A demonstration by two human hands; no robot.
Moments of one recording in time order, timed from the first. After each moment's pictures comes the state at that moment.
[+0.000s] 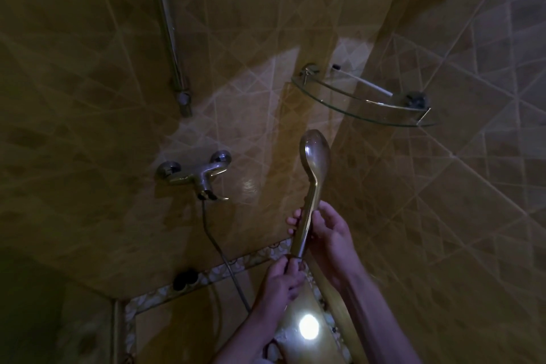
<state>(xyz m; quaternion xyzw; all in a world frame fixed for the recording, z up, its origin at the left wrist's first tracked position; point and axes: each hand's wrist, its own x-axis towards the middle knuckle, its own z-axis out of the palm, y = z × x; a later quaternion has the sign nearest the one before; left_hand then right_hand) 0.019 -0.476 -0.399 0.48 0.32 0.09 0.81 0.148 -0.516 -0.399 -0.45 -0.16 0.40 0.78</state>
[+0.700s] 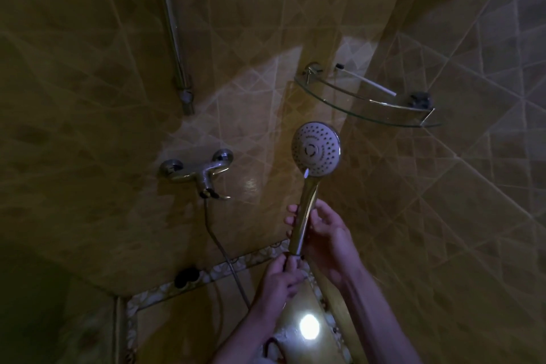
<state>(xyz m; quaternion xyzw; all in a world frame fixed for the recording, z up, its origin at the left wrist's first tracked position) 0.021 -0.474 -0.403 0.48 0.34 0.09 0.80 0.146 -0.511 -0.388 -0.43 -0.15 0.44 0.77</state>
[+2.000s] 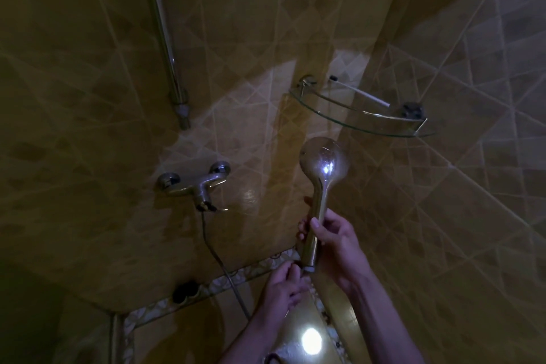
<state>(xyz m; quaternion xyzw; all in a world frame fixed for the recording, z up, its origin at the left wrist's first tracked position) 0.030 -0.472 -0.403 0.49 0.31 0.09 0.81 0.161 -0.521 -0.367 -0.46 -0.18 0.42 0.76</state>
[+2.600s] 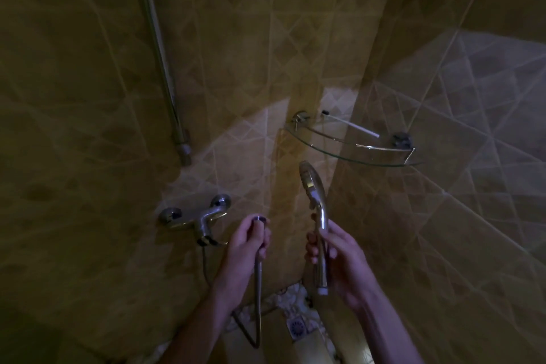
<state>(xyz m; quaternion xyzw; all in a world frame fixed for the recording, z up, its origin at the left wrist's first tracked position) 0.050 -0.376 -0.344 0.59 0.21 0.26 0.73 0.181 -0.521 -0.337 -0.42 -0.17 0.45 0.77</state>
